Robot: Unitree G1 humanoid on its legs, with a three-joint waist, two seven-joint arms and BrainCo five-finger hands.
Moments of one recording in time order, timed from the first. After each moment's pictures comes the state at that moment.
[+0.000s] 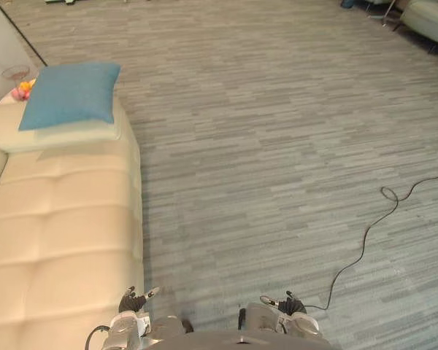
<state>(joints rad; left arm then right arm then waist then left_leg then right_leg) 0.09 0.03 0.13 0.94 -0.08 0.00 0.15 0.04 -0.03 -0.28 0.92 0.01 0.00 -0.11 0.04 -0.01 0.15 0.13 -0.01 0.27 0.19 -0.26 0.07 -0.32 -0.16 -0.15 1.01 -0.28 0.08</state>
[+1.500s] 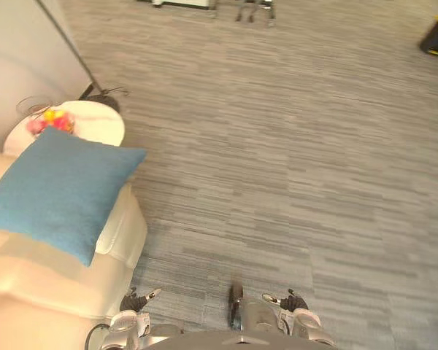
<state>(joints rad) 0.07 0.05 0.13 0.95 -0.08 0.02 0.15 0.01 -0.04 -0.28 0.96 0.02 0.02 -0.11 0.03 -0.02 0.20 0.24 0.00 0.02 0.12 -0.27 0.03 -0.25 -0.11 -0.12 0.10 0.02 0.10</state>
